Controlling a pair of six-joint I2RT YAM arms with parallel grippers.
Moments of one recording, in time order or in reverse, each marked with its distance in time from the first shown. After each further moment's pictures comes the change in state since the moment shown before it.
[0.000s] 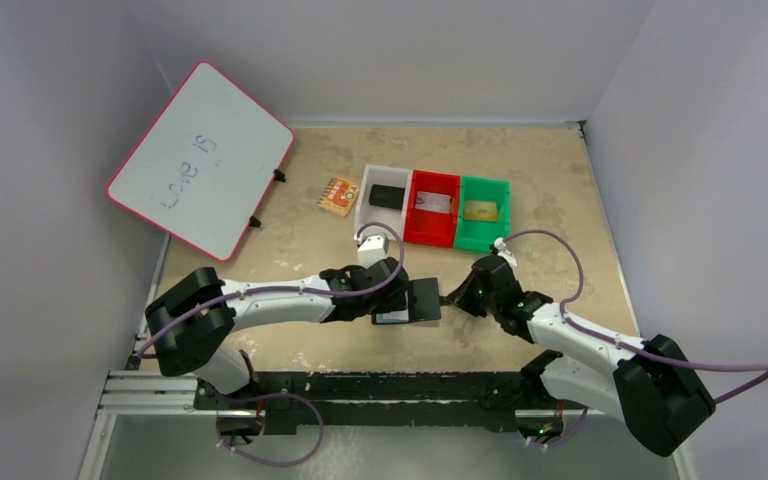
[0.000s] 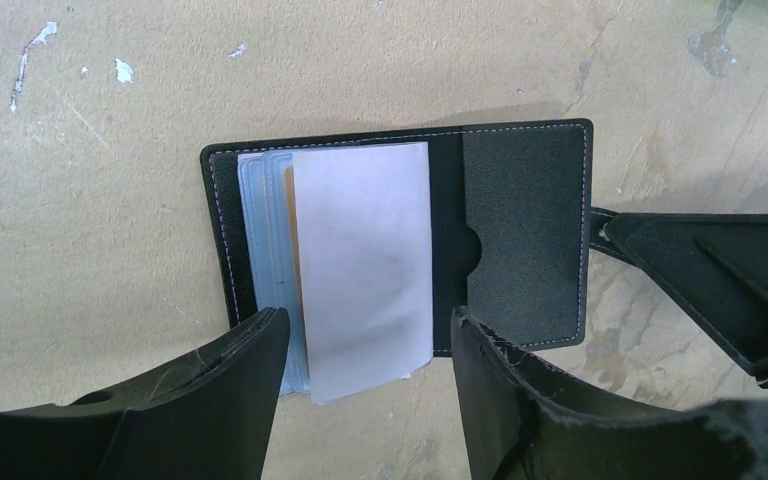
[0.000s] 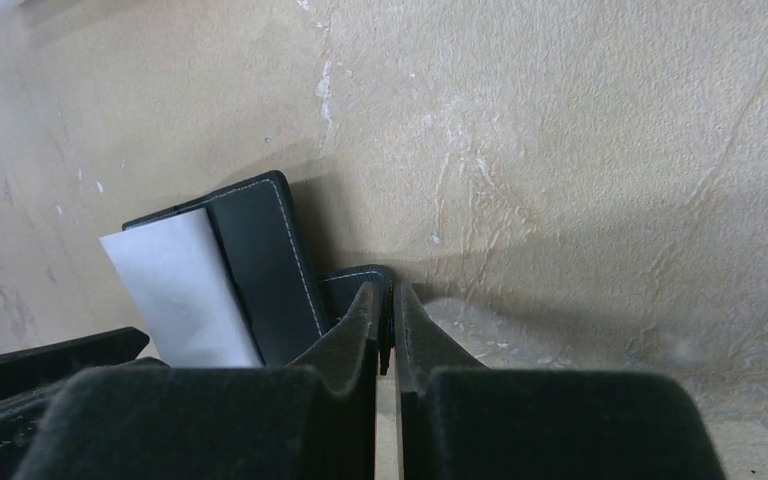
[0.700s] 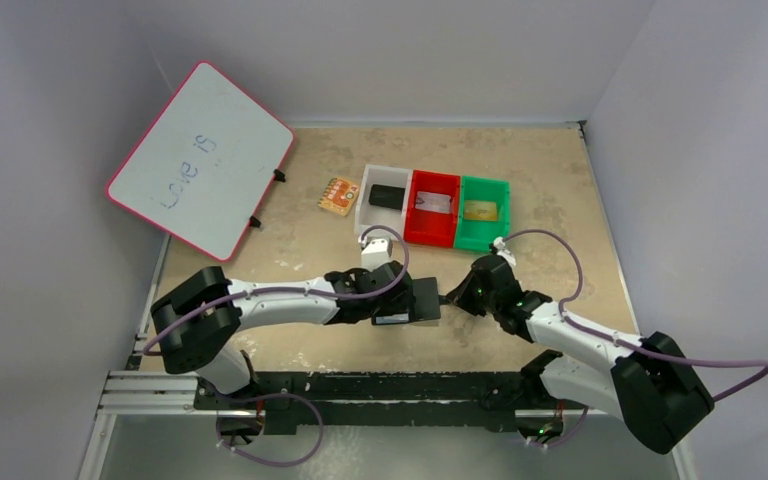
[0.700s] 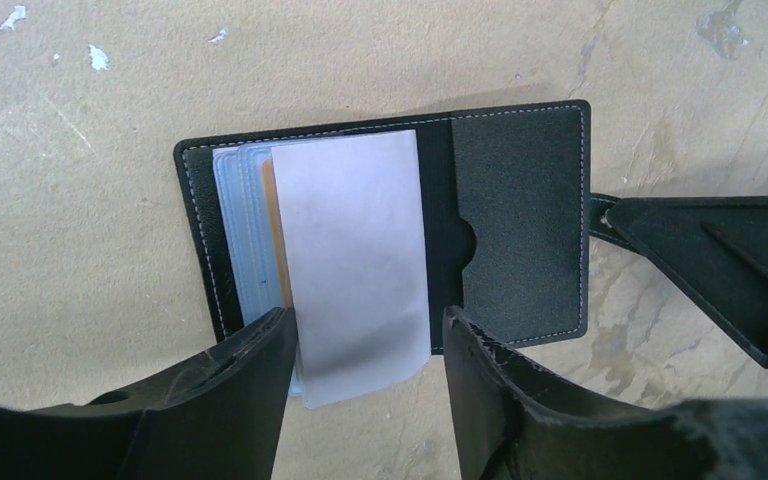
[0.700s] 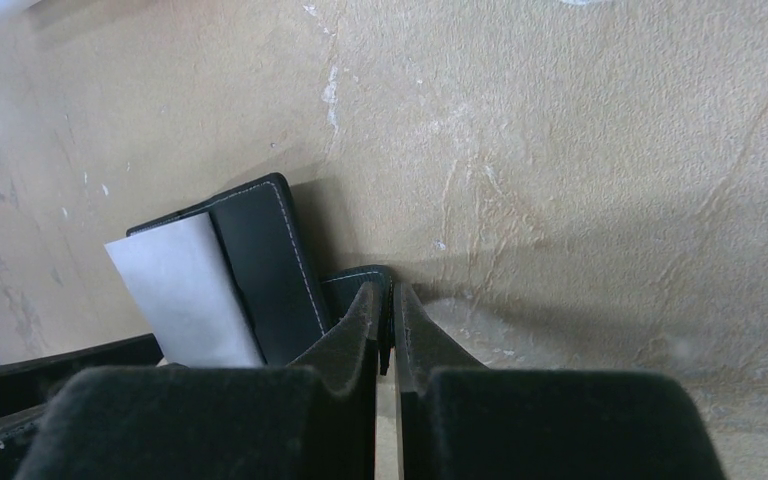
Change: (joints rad) left arm -0.022 0.023 0.013 -0.006 -0.018 -0.003; right arm -0.005 0.014 0.000 0.023 -0.006 0.000
